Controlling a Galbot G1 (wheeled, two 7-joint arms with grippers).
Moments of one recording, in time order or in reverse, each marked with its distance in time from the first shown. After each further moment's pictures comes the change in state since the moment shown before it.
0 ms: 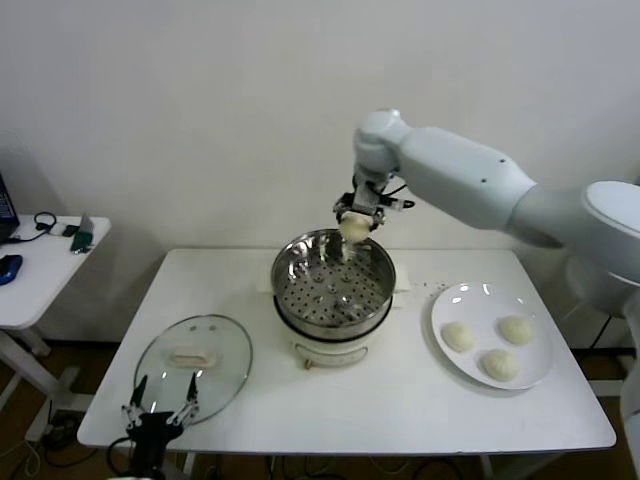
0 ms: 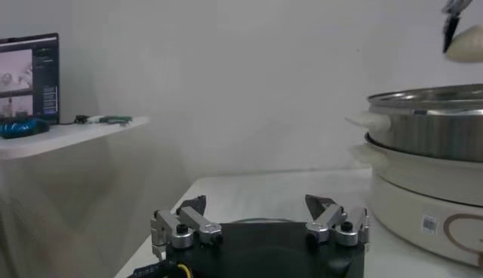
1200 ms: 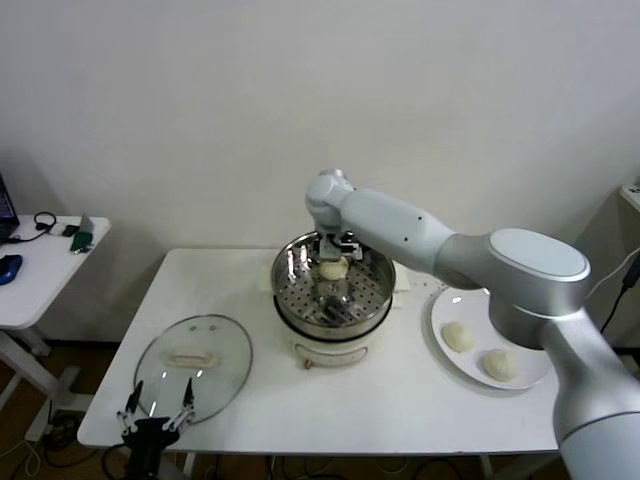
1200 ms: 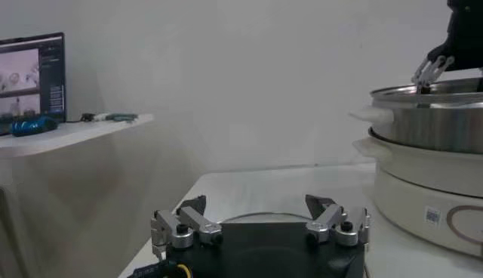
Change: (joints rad) left arm 0.023 0.016 0.004 -0.007 -0.010 -0.005 -0.026; right arm -0.127 0.084 0.052 -0.074 -0.182 0.024 -0.002
